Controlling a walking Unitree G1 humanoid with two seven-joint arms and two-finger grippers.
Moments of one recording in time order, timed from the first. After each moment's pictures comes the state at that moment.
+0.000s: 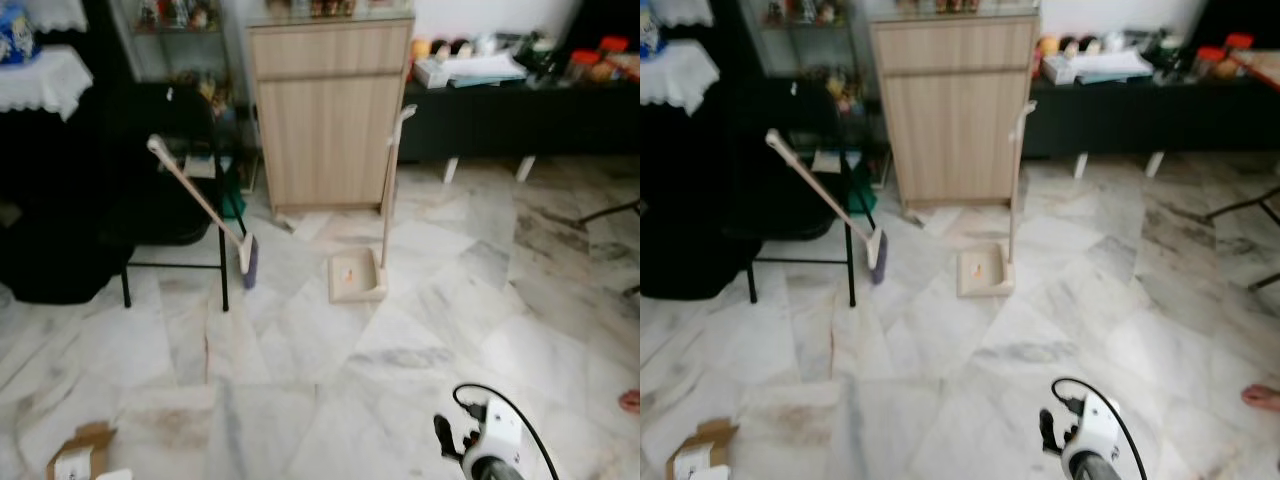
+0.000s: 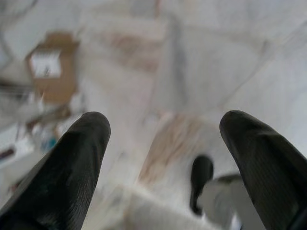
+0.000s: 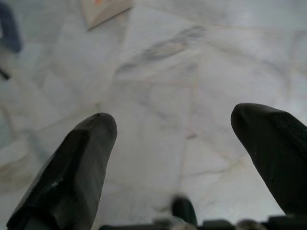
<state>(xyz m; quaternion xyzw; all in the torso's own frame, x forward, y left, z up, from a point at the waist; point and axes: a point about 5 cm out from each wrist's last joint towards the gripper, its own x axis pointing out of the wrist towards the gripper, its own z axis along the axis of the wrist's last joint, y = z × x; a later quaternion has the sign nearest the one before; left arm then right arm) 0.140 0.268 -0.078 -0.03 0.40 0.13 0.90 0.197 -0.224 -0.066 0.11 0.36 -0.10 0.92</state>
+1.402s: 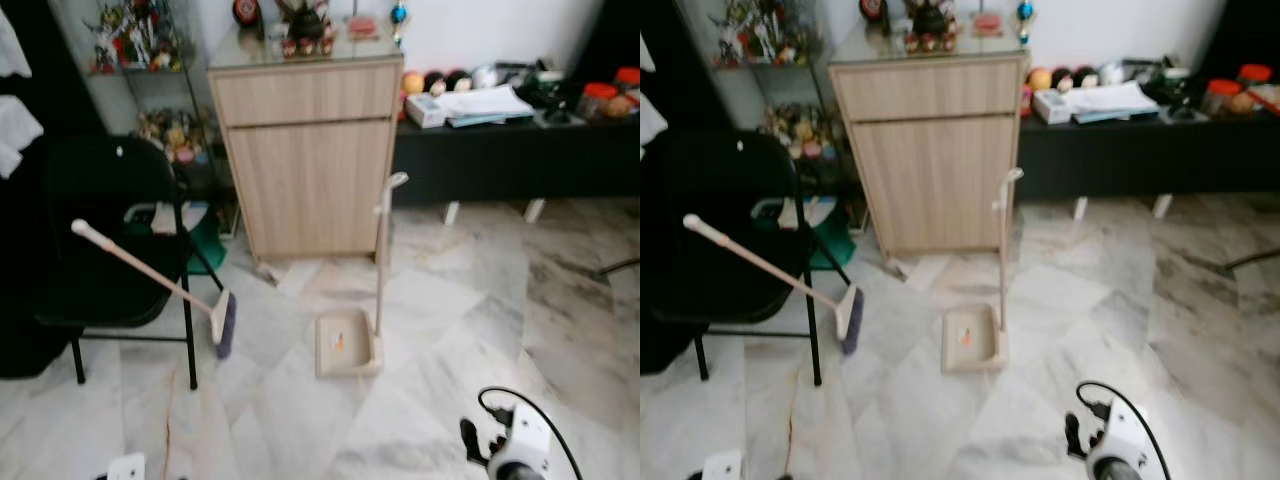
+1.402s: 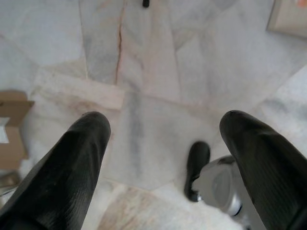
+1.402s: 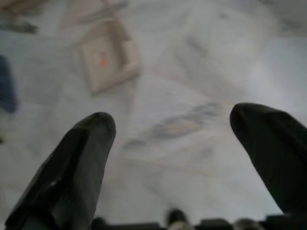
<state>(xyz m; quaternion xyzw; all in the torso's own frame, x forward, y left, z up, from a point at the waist) 0.133 0.263 -0.082 -0.05 0.41 0.13 0.90 0.199 -0.220 -0.066 0.12 0.35 -0.10 0.92</state>
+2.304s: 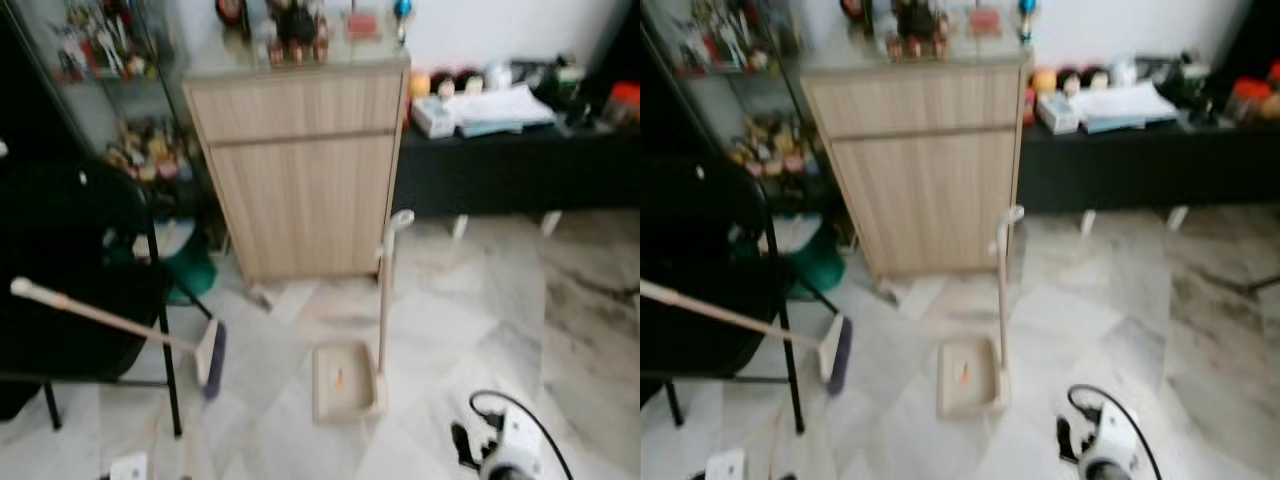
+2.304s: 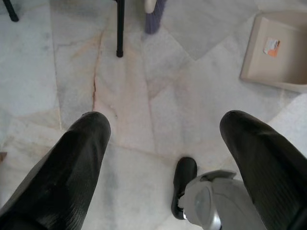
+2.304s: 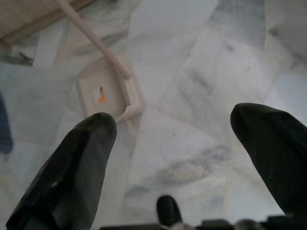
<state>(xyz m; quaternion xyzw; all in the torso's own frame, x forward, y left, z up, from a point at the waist) 0.147 0.258 -0.077 -0.05 0.39 0.12 0.91 0.196 -0.233 -0.064 0.10 0.35 -0.11 0.92</state>
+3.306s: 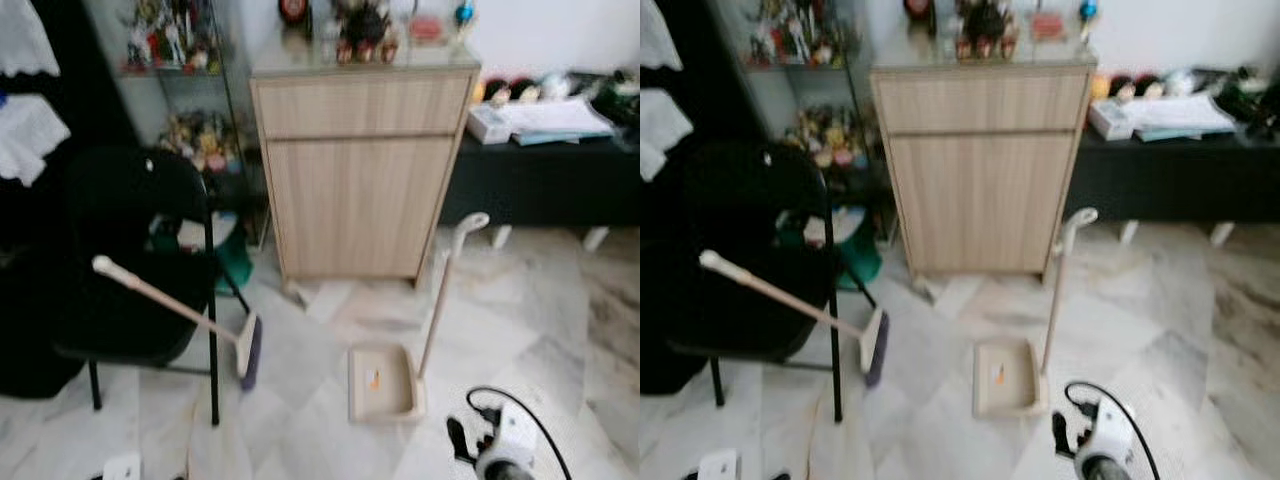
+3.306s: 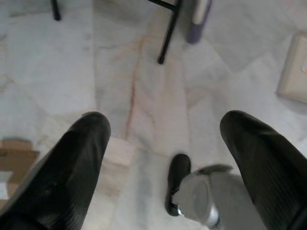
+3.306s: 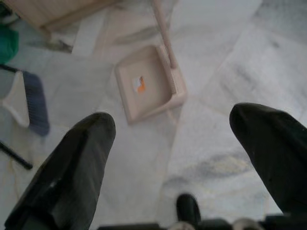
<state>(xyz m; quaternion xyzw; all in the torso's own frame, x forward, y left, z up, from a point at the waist) 0.149 0.259 -0.076 -0.06 0.38 0.12 0.91 0.195 -0.231 -0.065 0.11 0.35 -0.11 0.92</state>
